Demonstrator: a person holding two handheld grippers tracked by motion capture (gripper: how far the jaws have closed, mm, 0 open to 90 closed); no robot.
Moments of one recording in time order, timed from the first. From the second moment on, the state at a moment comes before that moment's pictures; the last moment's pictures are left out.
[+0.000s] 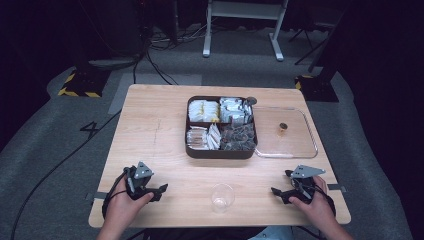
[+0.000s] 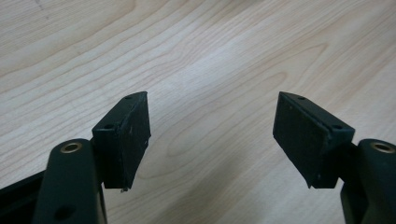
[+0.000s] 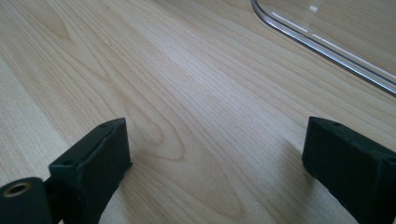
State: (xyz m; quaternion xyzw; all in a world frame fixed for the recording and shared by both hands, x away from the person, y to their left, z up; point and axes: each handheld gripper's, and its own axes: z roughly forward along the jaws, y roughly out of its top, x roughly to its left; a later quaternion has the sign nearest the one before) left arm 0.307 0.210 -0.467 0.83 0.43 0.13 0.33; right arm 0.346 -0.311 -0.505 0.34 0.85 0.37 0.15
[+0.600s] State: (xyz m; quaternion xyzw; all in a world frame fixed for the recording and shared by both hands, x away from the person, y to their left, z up) left arm 0.318 0.198 -0.413 0.82 0.41 0.15 0.38; right arm 0.346 -0.310 -0.505 0.34 0.85 0.37 0.15
